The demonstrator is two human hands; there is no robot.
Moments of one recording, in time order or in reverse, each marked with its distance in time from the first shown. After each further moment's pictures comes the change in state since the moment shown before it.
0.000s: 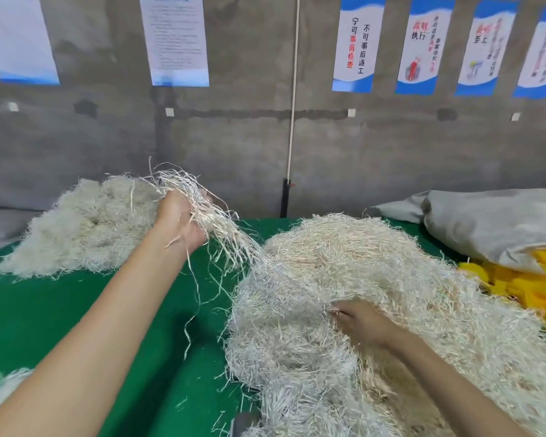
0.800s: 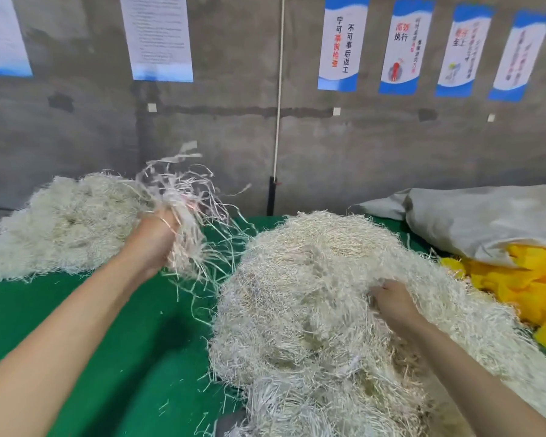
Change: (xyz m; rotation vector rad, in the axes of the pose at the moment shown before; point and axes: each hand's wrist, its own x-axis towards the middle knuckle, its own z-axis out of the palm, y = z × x) left_hand 0.017 -0.023 -0.047 0.936 0.003 0.237; right_hand -0.015 0.045 -0.039 0.569 0.512 0.442
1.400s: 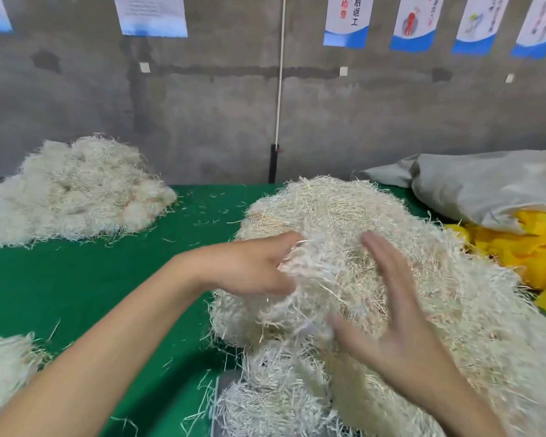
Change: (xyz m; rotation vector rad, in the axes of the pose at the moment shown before) left_hand -0.090 0.018 0.071 0.630 -1.047 0.389; right_hand -0.207 -0.071 -0.013 -0.090 -0.109 -0.625
